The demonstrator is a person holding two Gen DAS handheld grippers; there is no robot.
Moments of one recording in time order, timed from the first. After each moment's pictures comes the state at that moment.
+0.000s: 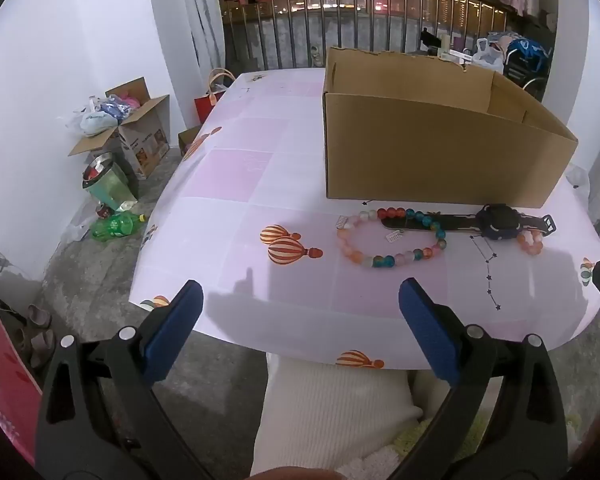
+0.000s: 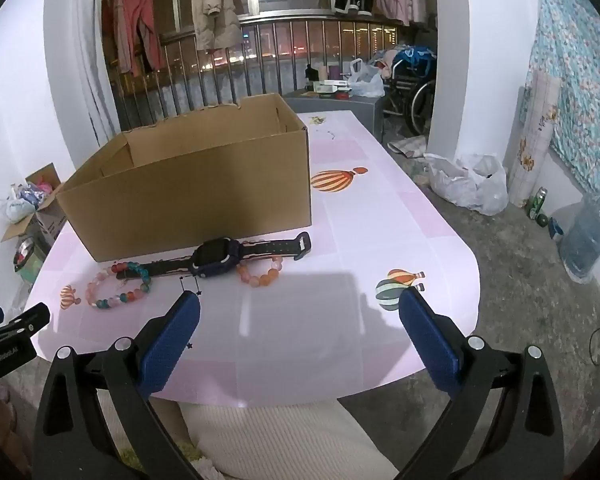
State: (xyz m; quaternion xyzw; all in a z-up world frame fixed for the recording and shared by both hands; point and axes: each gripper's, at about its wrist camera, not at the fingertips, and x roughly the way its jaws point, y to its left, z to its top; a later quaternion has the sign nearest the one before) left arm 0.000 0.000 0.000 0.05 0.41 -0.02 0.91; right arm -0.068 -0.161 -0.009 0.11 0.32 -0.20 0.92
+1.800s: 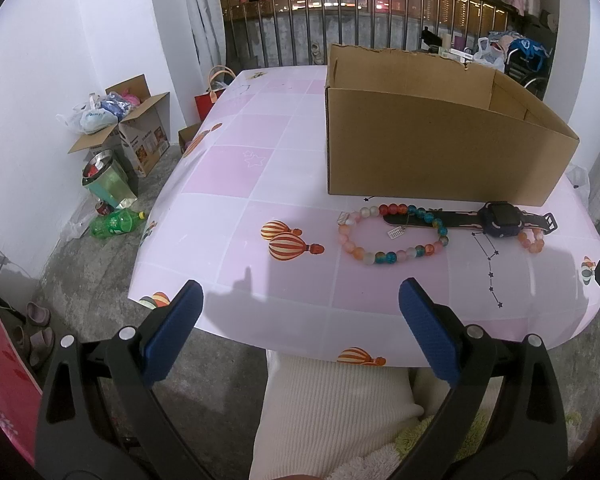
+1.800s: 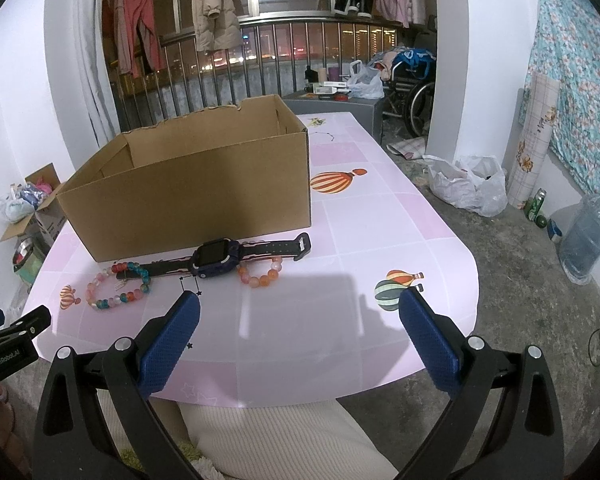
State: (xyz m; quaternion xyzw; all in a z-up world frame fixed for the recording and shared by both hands) left arm 0.000 0.000 0.000 0.05 0.41 -0.02 0.91; right arm -0.068 -0.160 -0.008 0.11 0.32 -0.21 0.92
